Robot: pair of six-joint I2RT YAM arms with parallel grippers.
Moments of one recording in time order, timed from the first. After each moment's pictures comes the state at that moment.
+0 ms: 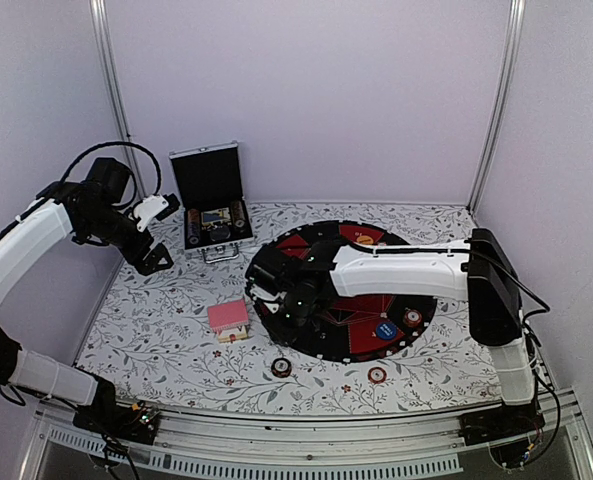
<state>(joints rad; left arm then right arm) -0.21 1.28 1.24 -0.96 0.15 0.54 1.16 2.19 1.83 -0.85 0.07 0.25</state>
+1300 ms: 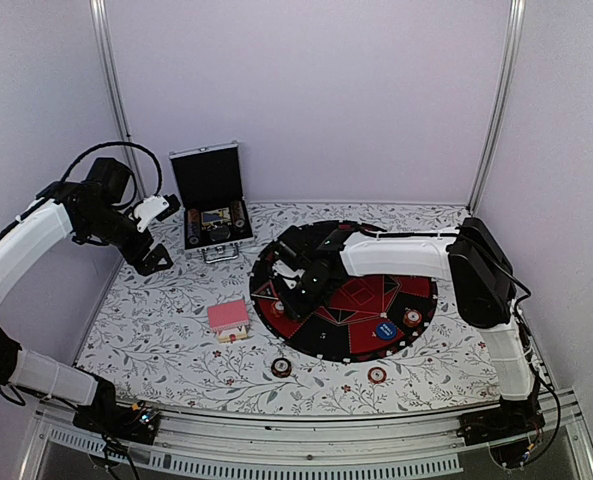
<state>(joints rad) -0.21 1.28 1.24 -0.96 0.14 0.56 0.98 2.25 1.80 -0.71 0.04 0.20</state>
